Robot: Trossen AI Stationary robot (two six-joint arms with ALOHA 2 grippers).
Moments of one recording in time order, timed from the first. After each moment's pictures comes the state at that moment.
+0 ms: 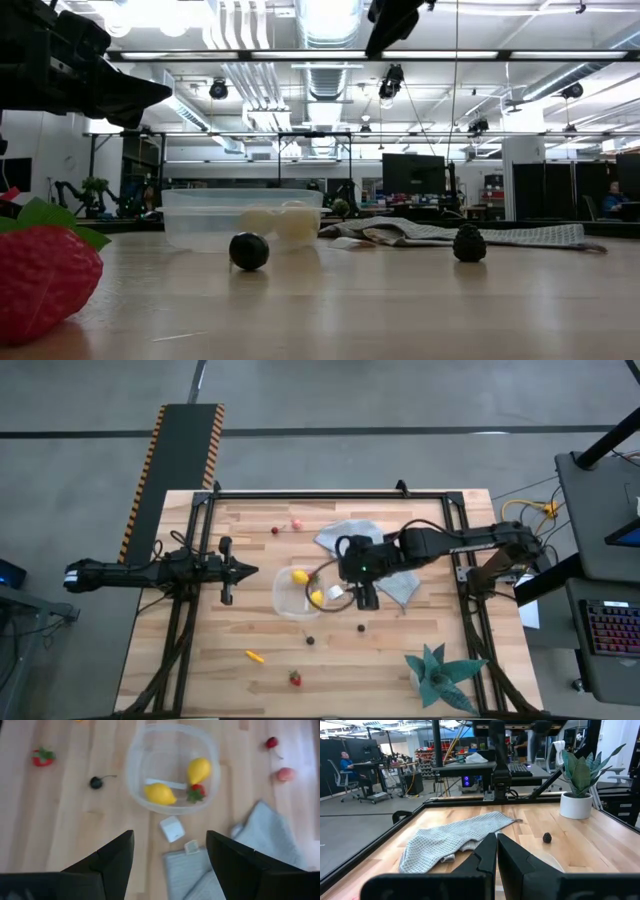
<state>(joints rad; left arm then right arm) 0.02 0.24 0.01 0.20 -0.06 0.07 0.13 1.64 1.60 -0.97 0.07 0.01</state>
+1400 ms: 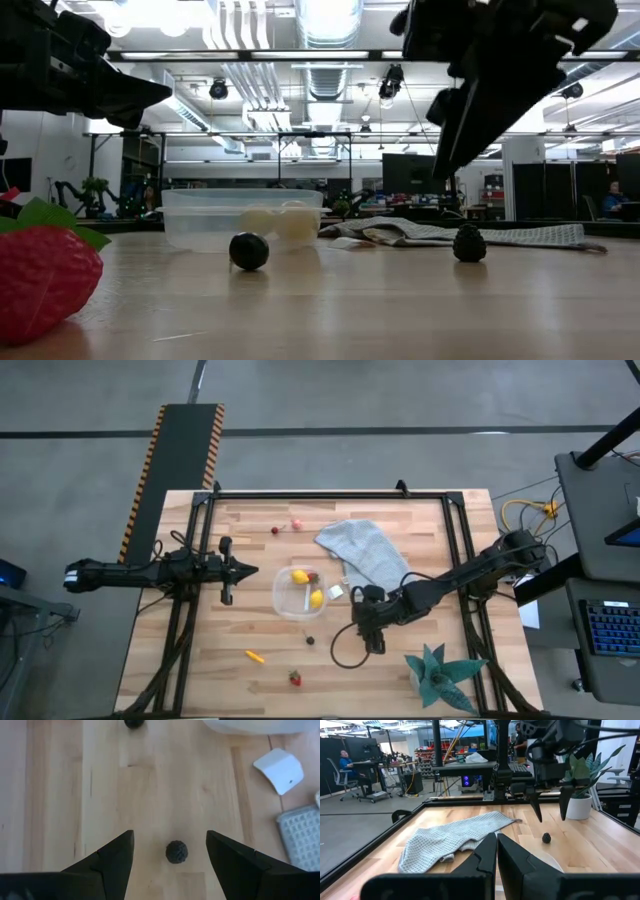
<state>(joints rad) 0.02 0.24 0.01 0.20 -0.06 0.06 0.36 1.64 1.01 -0.42 0.11 0.42</state>
